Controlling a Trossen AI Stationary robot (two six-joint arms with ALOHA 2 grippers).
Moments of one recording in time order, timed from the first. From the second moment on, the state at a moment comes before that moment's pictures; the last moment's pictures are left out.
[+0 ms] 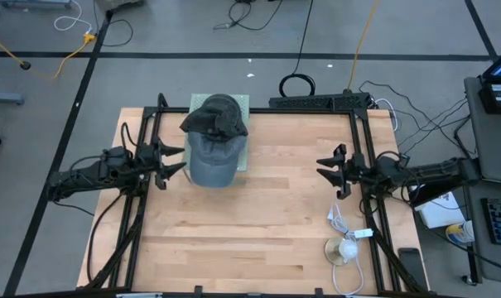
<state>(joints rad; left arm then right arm) 0.13 0.00 0.17 -0.12 -0.09 -0.08 0.06 0.34 0.02 0.59 0.15 0.16</state>
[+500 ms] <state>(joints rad) 0.13 0.00 0.08 0.12 -0.14 -0.02 0.05 0.29 0.01 0.62 0.16 0.07</state>
